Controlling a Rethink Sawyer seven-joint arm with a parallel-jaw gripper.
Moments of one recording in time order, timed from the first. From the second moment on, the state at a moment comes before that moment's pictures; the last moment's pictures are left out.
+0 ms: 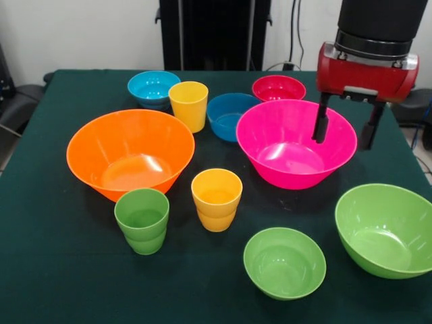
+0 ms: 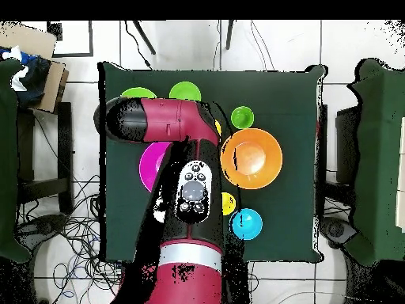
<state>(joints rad) 0.04 -0.54 -0.11 1.29 0.05 0.64 2.00</state>
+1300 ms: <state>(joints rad) -0.10 -0.55 -0.02 1.29 -0.09 0.61 2.00</state>
